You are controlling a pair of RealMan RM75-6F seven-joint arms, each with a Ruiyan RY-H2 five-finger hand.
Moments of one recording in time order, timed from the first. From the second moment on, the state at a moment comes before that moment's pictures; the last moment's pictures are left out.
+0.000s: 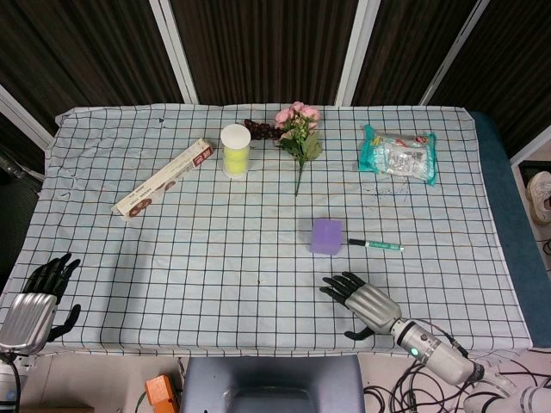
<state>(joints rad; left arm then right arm) -0.13 -1.12 0.01 -1.59 1.56 1.44 0.04 0.54 -1.31 -0.09 -1.55 -1.71 0.91 0.01</state>
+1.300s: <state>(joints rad) -0.13 -1.12 0.01 -1.59 1.54 1.43 0.04 0.62 -1.53 0.12 -1.05 -1.28 0.77 -0.10</state>
